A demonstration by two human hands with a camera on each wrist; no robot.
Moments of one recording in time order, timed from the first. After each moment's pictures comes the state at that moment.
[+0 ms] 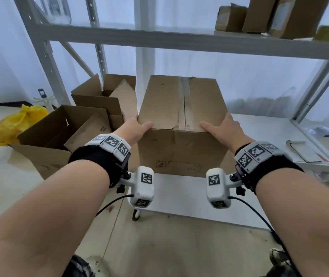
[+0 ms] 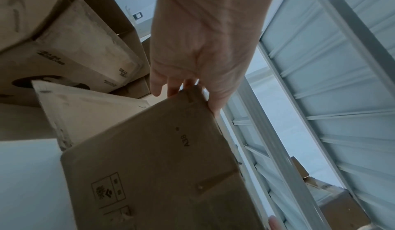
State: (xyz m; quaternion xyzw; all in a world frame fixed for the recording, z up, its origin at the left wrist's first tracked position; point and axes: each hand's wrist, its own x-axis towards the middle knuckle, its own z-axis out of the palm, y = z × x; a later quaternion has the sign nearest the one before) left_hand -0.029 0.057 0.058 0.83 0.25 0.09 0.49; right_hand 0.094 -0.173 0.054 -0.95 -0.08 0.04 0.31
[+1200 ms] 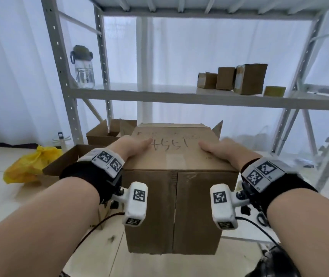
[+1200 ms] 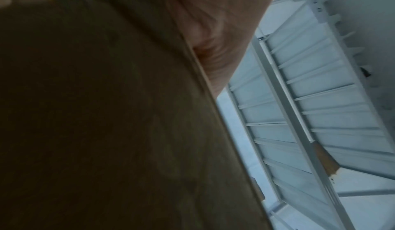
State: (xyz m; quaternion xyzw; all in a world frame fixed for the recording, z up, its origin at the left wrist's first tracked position) left_hand -0.128 0.020 0.158 0.85 0.33 0.08 0.40; right_hand -0.033 -0.228 0.161 -0.90 -0.10 0.07 0.41
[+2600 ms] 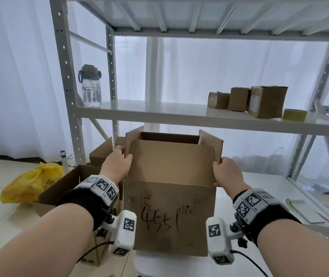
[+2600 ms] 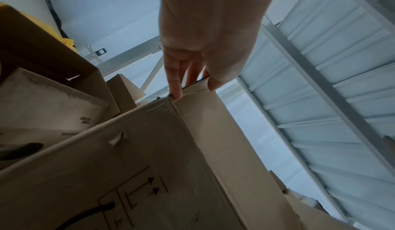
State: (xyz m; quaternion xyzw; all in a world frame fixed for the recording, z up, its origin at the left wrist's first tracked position) left_hand -0.076 0.107 0.146 0.84 0.25 0.27 0.39; right_hand 0.042 -0.156 0.145 -0.90 -0.10 -0.06 0.42
